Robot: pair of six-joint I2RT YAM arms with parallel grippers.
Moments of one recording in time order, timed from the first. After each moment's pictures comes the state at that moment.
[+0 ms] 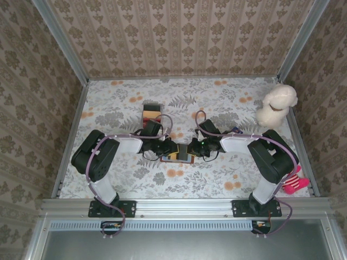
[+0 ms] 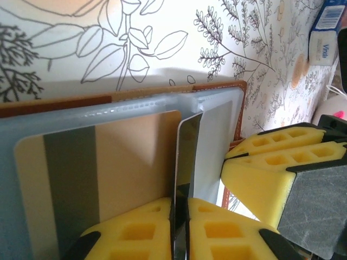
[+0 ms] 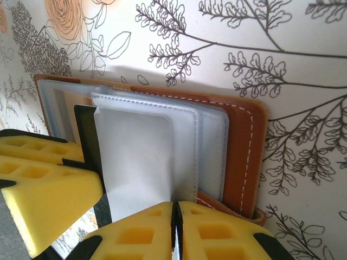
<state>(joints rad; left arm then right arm) -0.61 1.74 0.75 0.04 0.68 -0.80 0.56 1.72 0.82 -0.14 -0.42 0.83</state>
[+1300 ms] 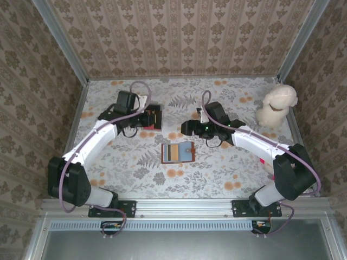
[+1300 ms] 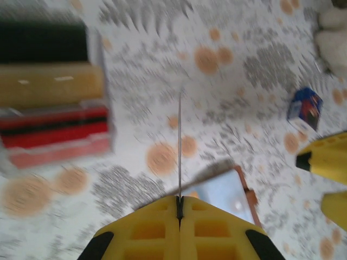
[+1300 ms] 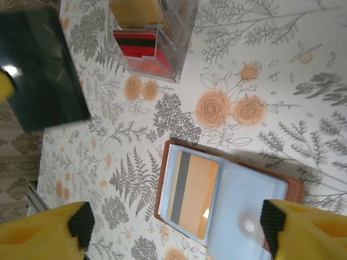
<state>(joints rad) -0.39 1.41 1.14 -0.55 0.37 -0.26 0.51 1.49 0.99 -0.27 -0.37 0.64</state>
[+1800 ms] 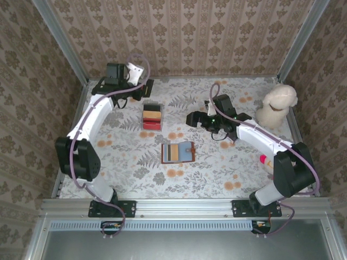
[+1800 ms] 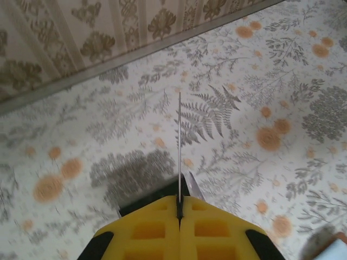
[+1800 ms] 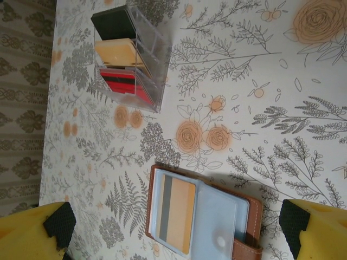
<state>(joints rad) -0.24 1.70 1.59 -0.58 0.39 0.20 0.40 1.52 1.06 -0.33 -0.40 0.63</state>
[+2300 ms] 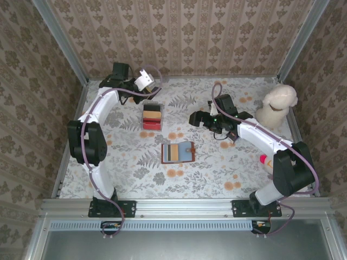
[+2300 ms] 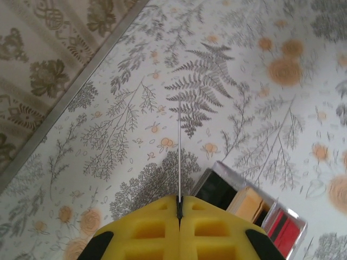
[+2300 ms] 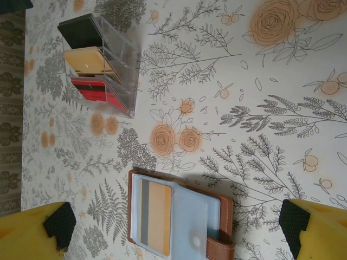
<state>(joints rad) -0.21 1.91 1.69 -0.66 0.53 0.81 0.38 1.52 1.07 -0.40 -0.34 0.62</state>
